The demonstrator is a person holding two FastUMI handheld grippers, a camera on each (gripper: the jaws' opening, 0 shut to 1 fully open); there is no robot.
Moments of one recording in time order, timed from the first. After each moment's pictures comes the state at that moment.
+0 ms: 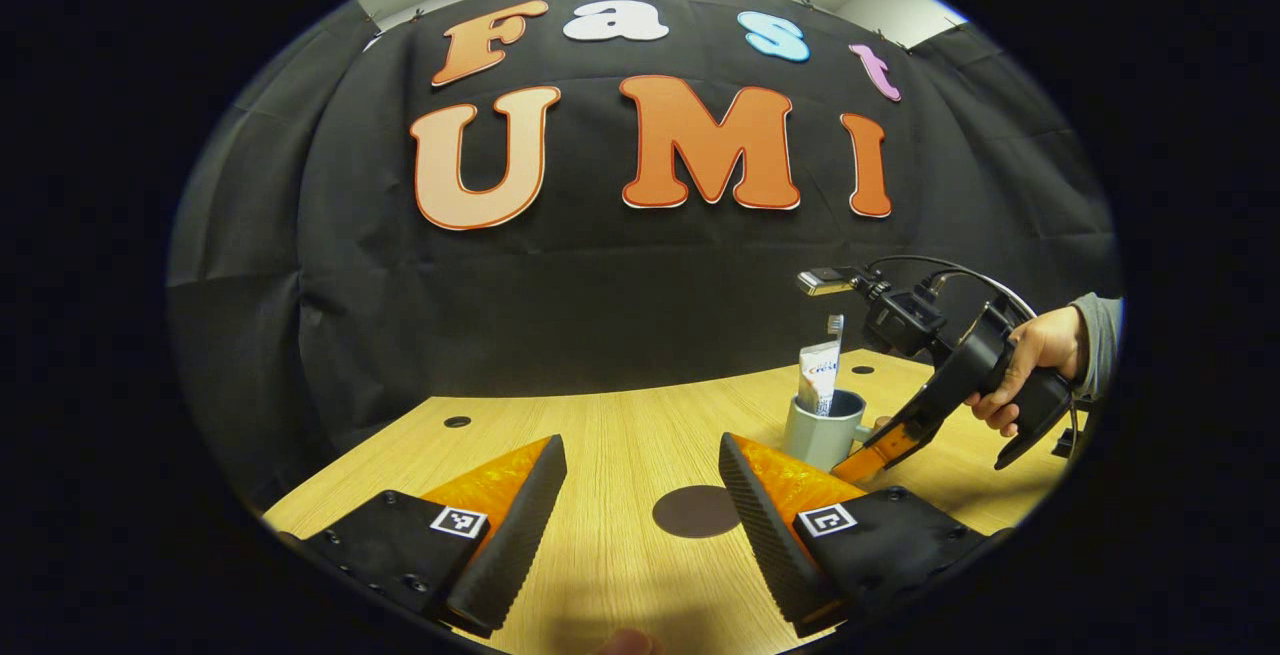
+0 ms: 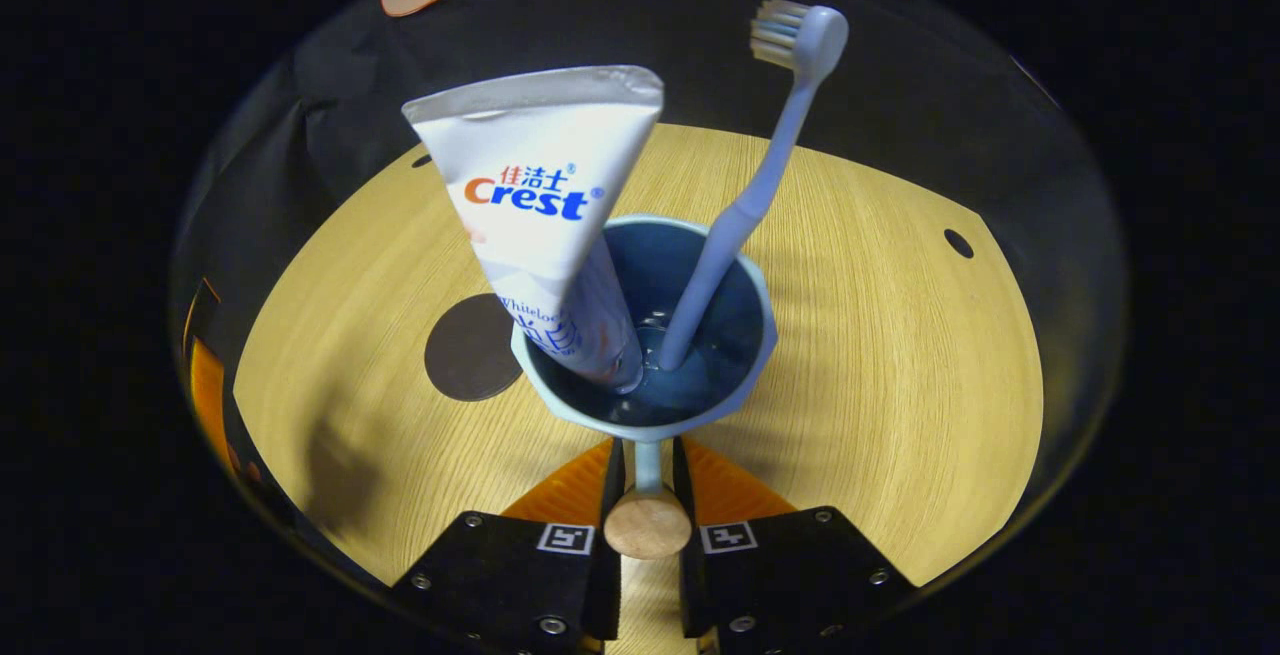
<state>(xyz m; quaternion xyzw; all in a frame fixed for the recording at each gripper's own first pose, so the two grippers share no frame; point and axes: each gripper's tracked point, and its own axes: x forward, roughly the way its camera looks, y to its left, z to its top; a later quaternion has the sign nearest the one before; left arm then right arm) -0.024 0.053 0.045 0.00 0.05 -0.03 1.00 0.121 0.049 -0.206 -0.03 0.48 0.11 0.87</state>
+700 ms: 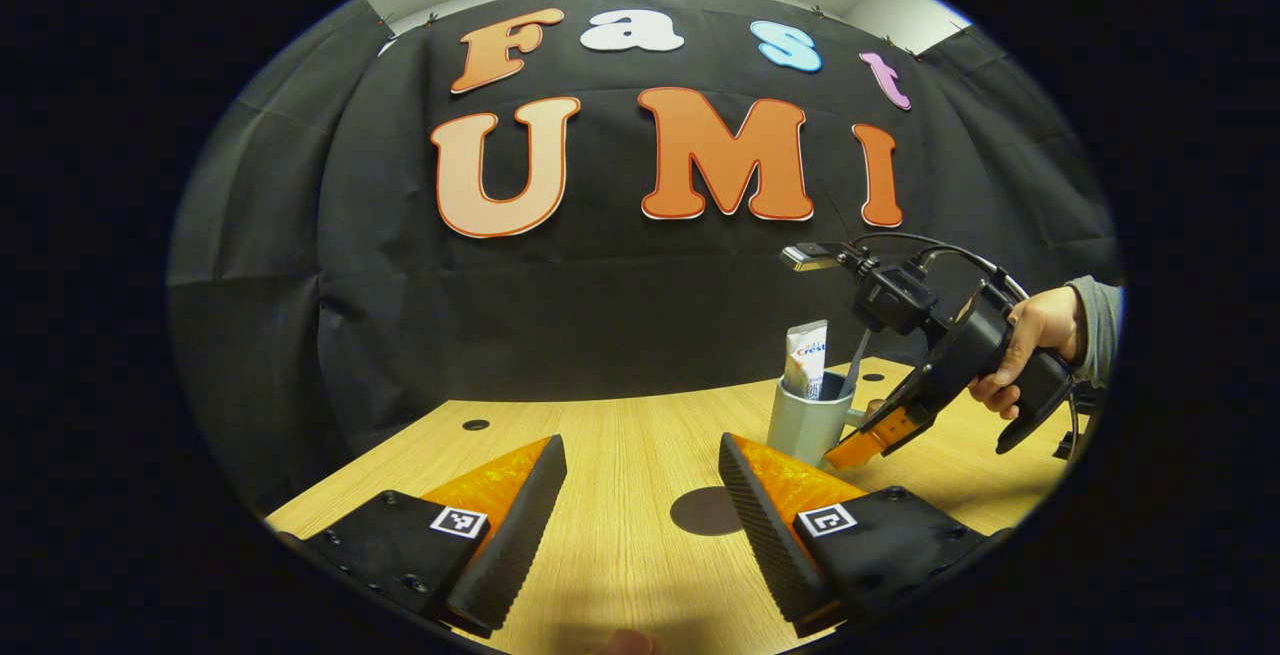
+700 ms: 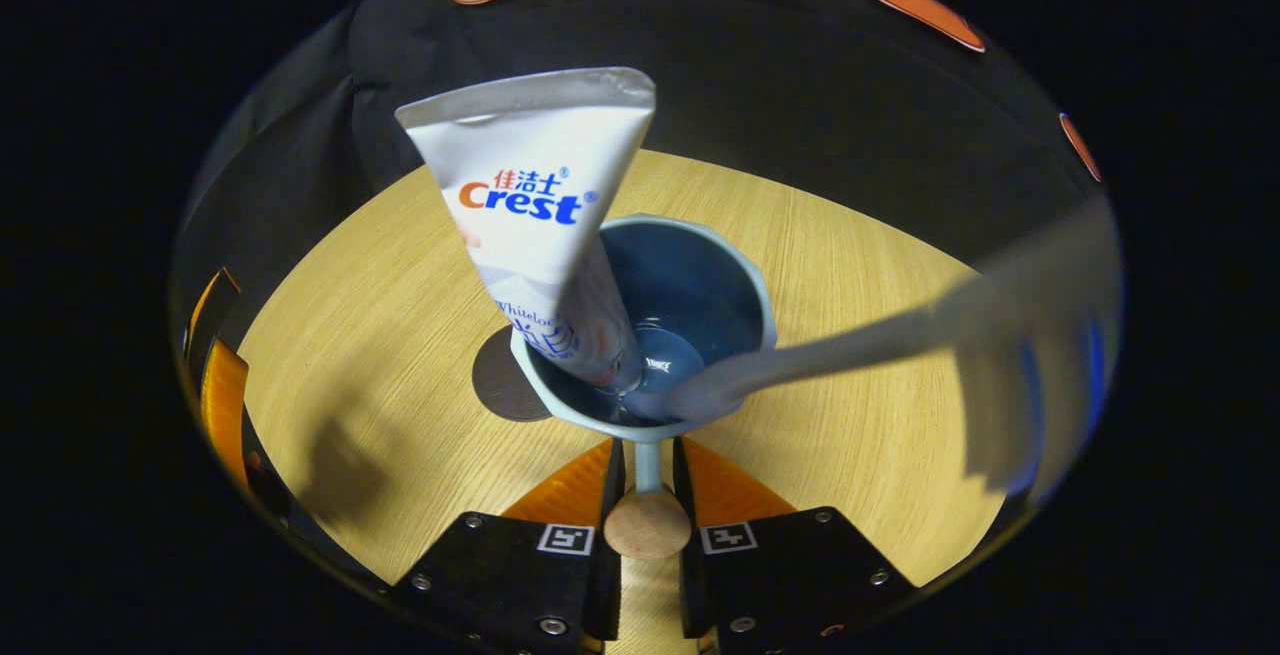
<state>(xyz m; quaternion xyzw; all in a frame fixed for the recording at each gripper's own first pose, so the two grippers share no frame) -0.039 0.076 0.053 0.00 0.04 -0.01 1.00 0.132 0.052 -0.199 -0.08 0.45 0.16 0.87</state>
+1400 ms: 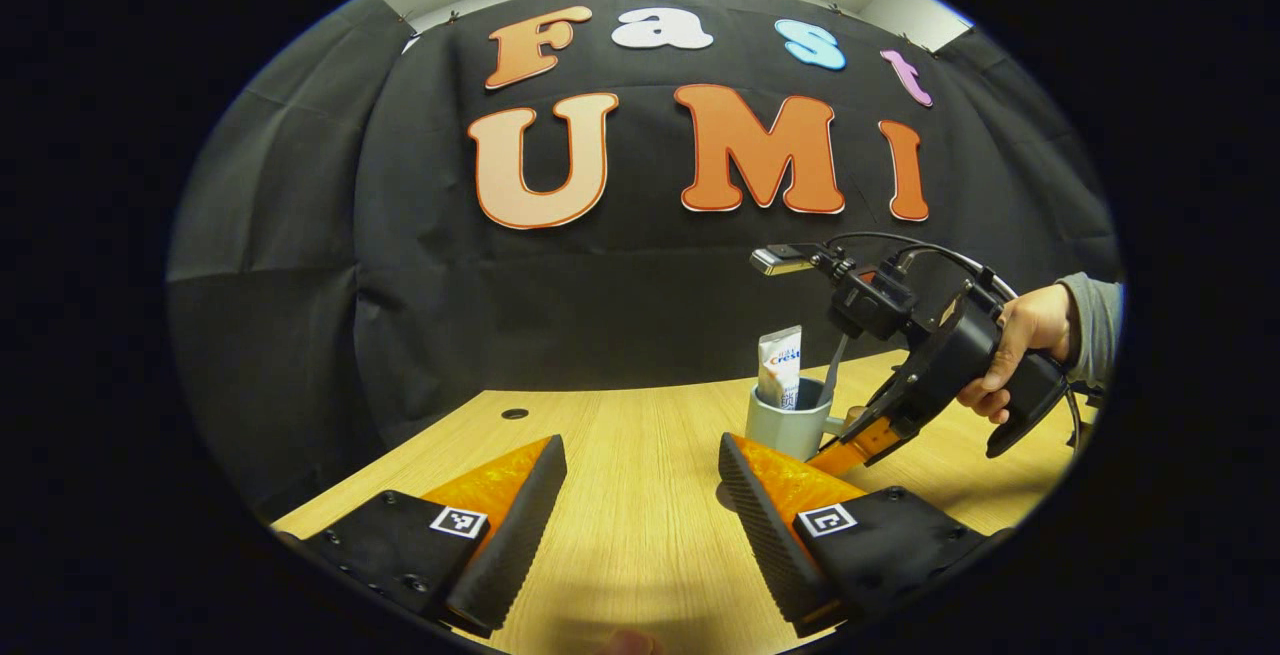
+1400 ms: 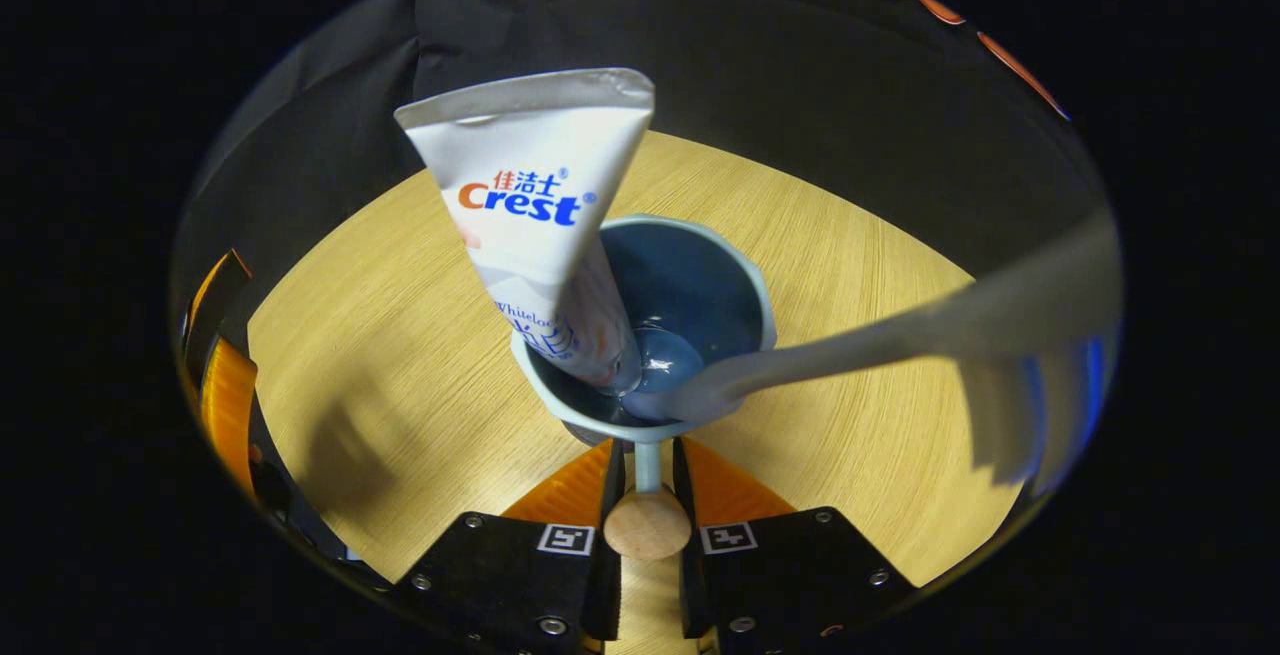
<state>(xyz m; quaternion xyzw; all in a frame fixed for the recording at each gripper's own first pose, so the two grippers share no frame) -0.061 0.120 0.042 0.00 0.05 0.03 1.00 0.137 0.048 -0.202 -0.11 0.45 0.22 0.86</state>
